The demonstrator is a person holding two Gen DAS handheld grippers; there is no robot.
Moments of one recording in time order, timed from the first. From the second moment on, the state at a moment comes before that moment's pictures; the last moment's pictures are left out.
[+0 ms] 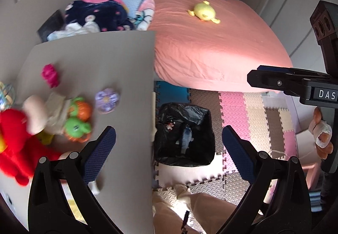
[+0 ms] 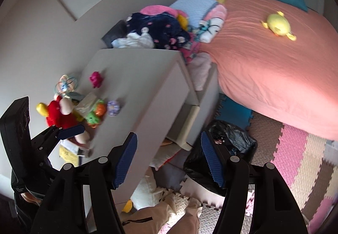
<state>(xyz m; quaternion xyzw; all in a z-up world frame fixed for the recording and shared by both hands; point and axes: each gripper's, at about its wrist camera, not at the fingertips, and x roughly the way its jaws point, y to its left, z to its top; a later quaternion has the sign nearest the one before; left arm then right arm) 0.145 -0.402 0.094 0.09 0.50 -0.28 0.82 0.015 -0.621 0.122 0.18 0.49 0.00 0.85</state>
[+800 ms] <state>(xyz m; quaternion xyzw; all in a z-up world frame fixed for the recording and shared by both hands) 0.108 -0.169 0.092 -0.07 0.51 -0.06 0.86 0.122 -0.382 0.096 0.09 0.55 0.25 0.79</state>
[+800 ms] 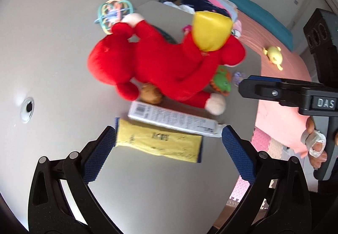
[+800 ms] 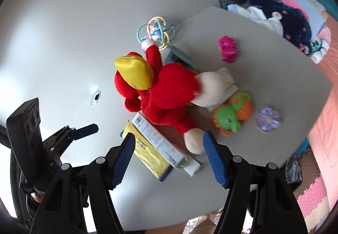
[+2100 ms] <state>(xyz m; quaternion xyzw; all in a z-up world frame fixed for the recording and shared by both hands) 0.150 -0.196 0.039 0.16 0.54 -0.22 0.80 0.174 -0.414 0.214 0.16 0.40 0.19 0.88</state>
